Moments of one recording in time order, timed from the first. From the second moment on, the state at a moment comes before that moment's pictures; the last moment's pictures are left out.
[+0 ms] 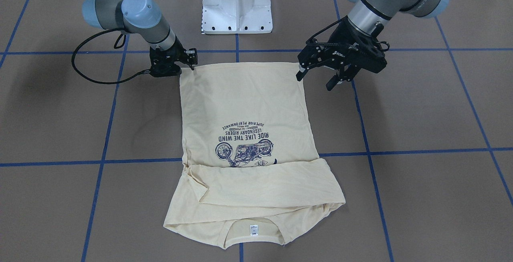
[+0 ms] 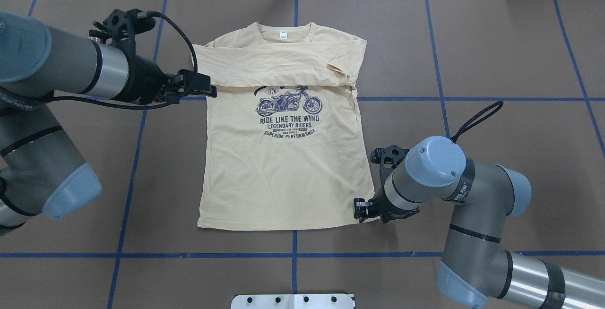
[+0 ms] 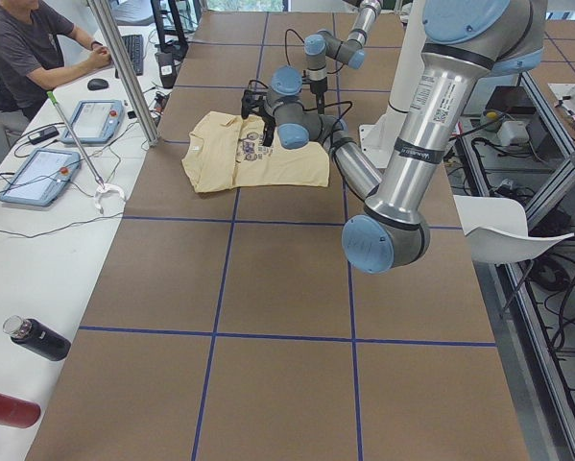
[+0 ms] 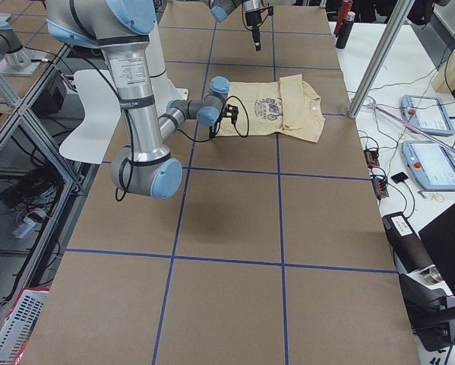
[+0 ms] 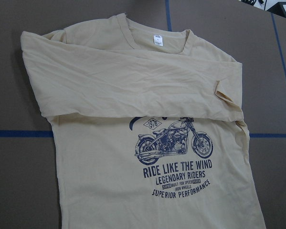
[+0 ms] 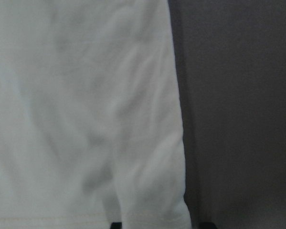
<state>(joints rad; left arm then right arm) -0.77 -1.94 -1.93 -2.07 -2.02 -1.25 0.41 -1.27 1.83 -1.30 2.03 1.31</state>
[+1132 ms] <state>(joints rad) -0.77 -1.94 -1.93 -2.07 -2.02 -1.25 0.41 -1.27 1.83 -1.31 2.03 1.31</state>
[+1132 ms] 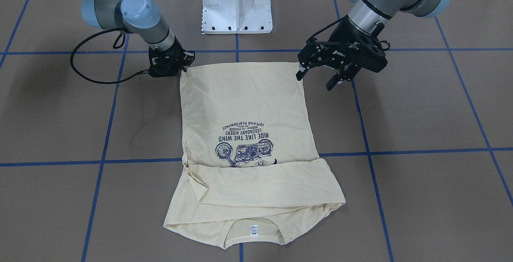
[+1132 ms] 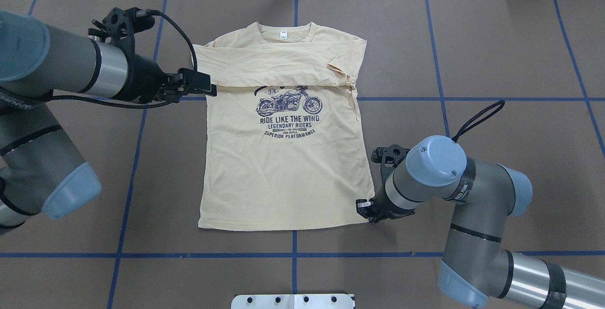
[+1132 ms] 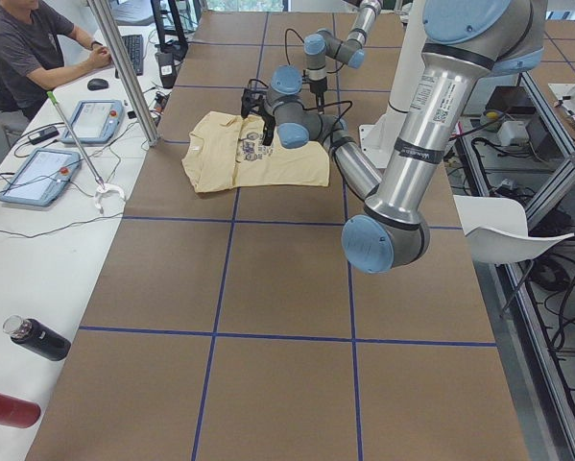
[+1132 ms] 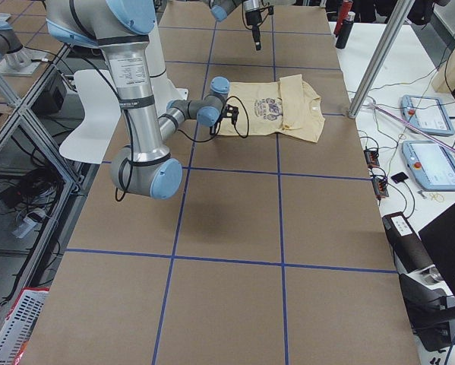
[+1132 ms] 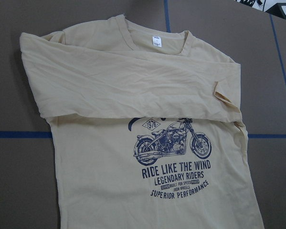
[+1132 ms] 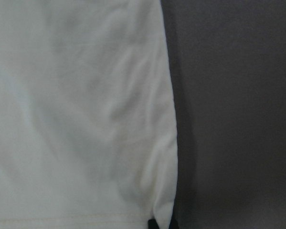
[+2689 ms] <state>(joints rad) -0.40 -1.85 -1.98 -1.92 -1.70 -1.46 0.45 -1.26 1.88 -1.30 2.03 1.39</state>
